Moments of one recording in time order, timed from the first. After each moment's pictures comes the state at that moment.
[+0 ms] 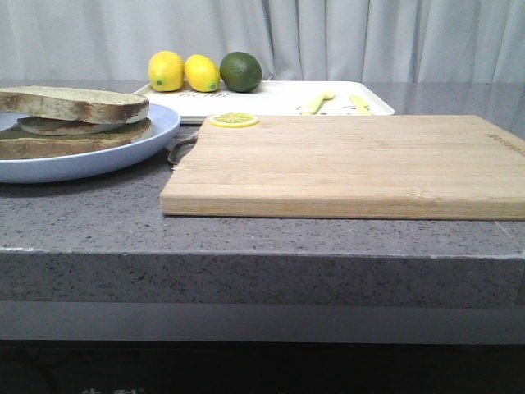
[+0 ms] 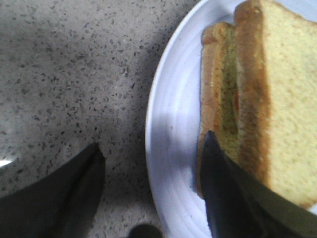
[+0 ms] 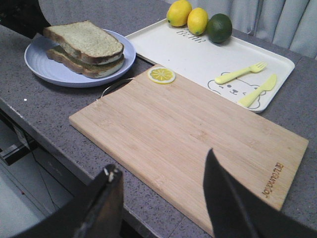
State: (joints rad) left arm 0.22 1.63 -1.23 -0.61 0.93 0.39; right arm 0.51 0.47 -0.73 0.11 0.66 -0.17
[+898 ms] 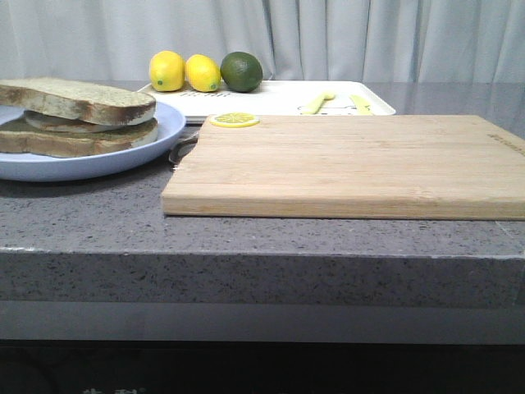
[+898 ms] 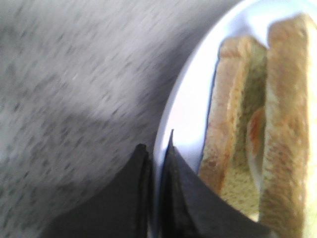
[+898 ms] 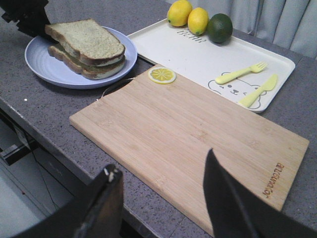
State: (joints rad) left arm 0.23 1.73 -1.30 -0.74 0.97 0.43; right arm 0.51 0.47 -0.73 0.11 0.66 -0.17
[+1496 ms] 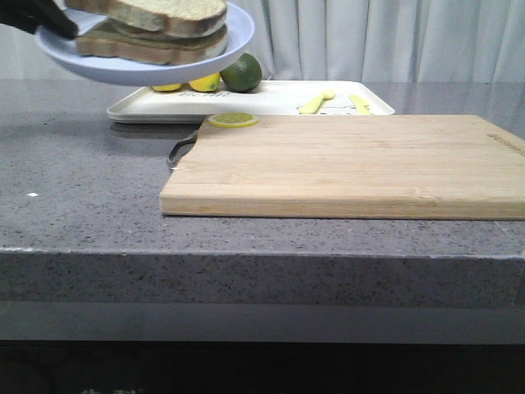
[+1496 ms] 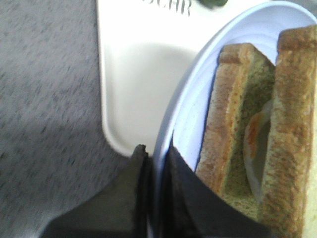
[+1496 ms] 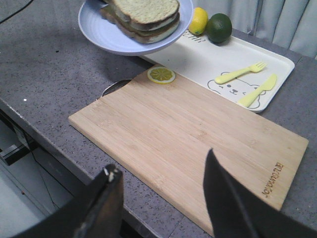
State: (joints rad) left arm 0.07 1.92 -1.77 -0.83 0.97 0.35; right arm 0.51 0.47 -0.73 0.11 0.66 -0.17
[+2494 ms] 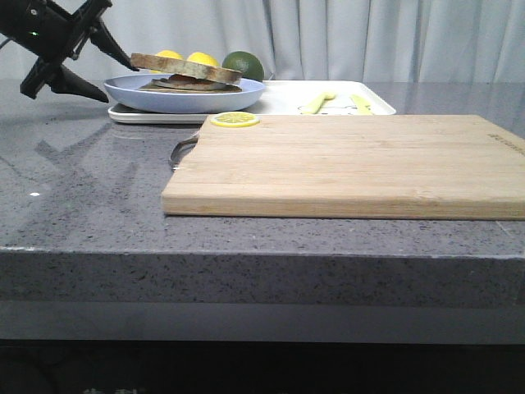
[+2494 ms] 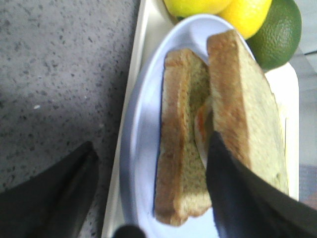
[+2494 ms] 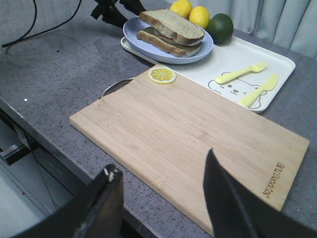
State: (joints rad) left arm 0.05 2.30 -2.14 -0.89 1.00 0.10; right arm 0.51 0.47 -0.73 0.11 0.66 -0.17
